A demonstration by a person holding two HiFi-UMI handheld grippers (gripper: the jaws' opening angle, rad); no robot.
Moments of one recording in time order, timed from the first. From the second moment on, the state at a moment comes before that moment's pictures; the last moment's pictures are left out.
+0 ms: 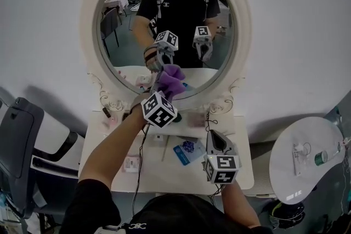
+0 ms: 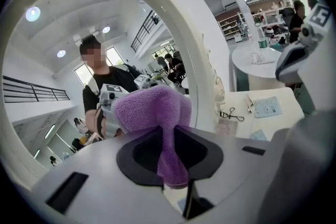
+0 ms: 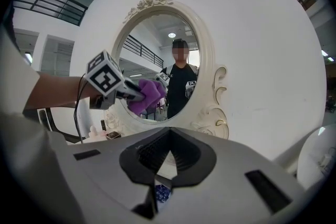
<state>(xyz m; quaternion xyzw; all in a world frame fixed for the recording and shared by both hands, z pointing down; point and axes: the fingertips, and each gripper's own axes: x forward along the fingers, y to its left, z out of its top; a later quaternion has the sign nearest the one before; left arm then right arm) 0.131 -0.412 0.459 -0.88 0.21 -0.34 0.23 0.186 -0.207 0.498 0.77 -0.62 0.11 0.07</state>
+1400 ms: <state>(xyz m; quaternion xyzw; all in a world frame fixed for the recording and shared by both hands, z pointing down) 0.172 -0.405 0.072 -0.87 0.29 -0.14 0.38 0.213 -0.218 0.480 0.78 -0.62 0.10 0.04</state>
